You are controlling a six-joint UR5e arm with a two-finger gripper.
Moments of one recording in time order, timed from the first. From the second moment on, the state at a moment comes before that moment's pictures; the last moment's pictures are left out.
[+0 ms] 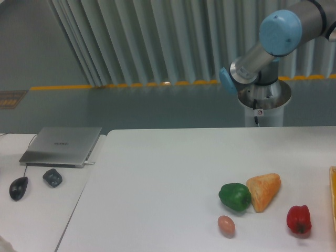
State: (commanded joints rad) arm 2.77 -2.30 -1.20 -0.80 1.69 1.52
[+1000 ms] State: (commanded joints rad) arm 2.77 -2.31 -1.24 -0.80 1.69 1.49
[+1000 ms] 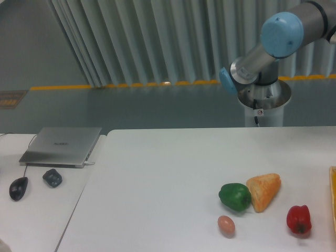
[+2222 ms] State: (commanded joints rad) arm 2.76 -2.14 -1.25 -1.03 1.58 1.42
